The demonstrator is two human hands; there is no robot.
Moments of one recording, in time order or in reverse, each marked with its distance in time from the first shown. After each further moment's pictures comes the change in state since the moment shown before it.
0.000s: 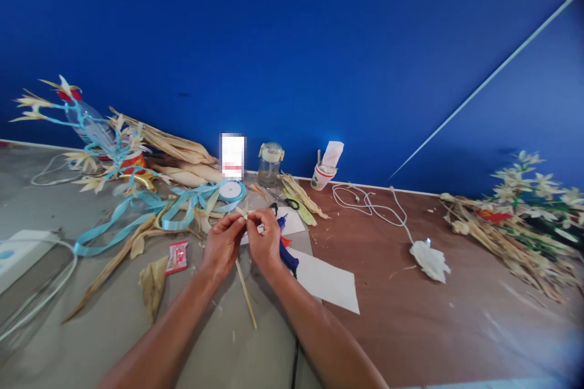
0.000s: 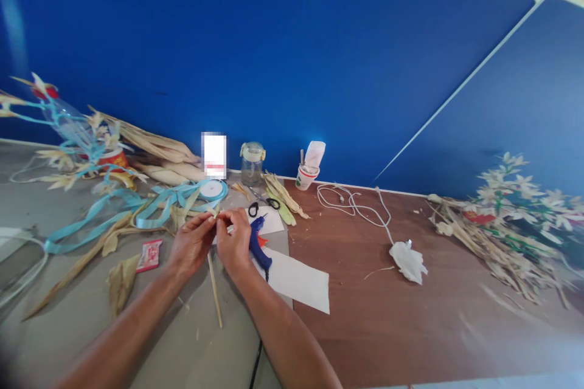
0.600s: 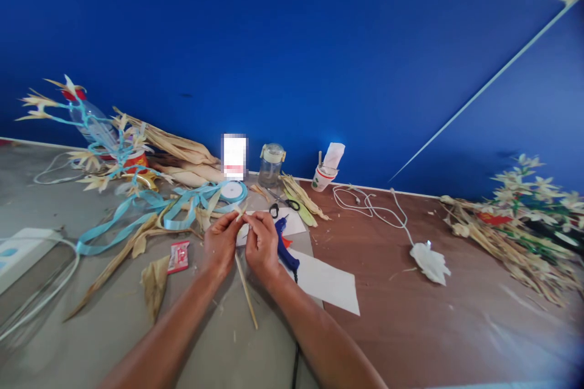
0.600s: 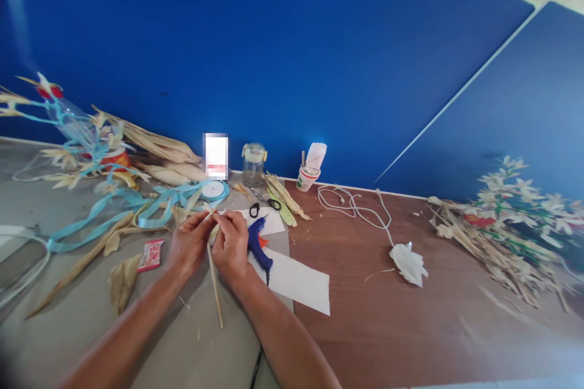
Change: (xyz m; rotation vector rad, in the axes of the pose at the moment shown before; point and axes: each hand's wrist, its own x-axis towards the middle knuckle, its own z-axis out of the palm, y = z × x) left_hand 0.007 -0.004 -0.010 0.213 0.116 0.155; right_hand -0.010 -0.004 -0.003 -0.095 -0.088 -0.197
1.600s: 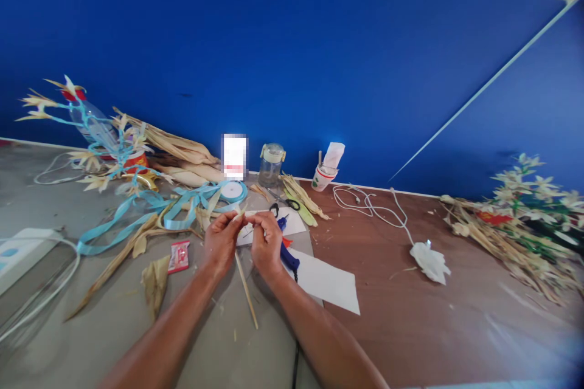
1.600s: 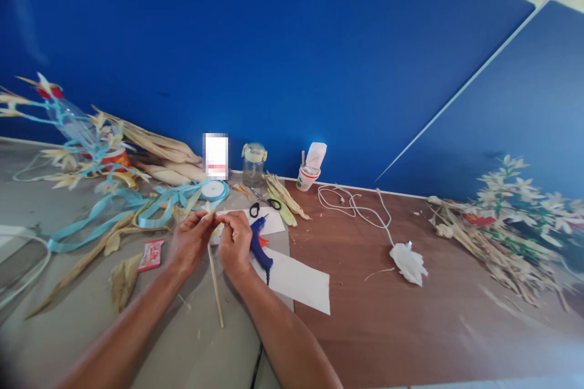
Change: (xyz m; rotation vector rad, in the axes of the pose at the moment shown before) left_hand -0.003 0.007 0.003 -0.099 -0.072 -0.019; right_hand 0.005 -0.004 0.000 0.229 0.097 0.215
